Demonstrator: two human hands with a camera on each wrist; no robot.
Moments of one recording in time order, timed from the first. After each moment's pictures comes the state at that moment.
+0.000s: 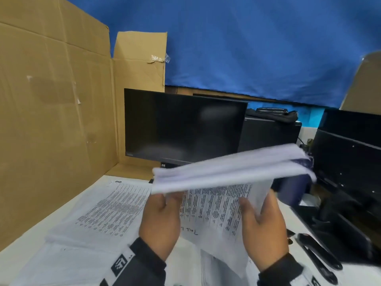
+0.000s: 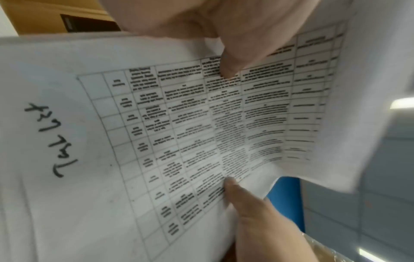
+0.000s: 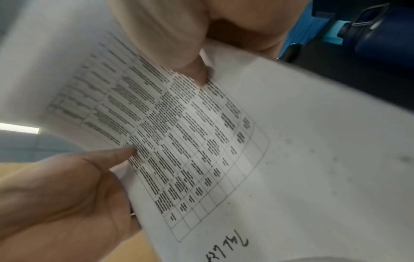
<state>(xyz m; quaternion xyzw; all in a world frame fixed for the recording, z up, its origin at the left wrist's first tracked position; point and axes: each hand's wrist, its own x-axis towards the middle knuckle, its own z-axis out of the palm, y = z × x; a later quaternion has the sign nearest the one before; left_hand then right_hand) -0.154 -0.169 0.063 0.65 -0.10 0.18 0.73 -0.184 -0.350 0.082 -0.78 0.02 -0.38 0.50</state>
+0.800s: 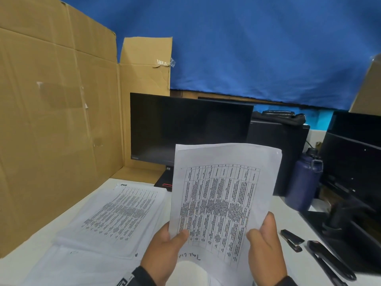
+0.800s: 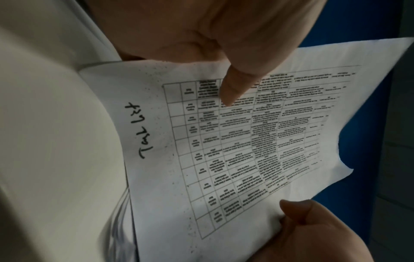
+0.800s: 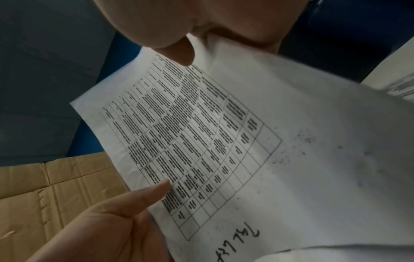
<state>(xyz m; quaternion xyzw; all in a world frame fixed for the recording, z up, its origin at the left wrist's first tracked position) -0.138 -0.153 -0.011 0.67 -0.04 -0.05 0.74 -0.187 -0.351 0.024 -0.73 0.06 -0.27 0.62</state>
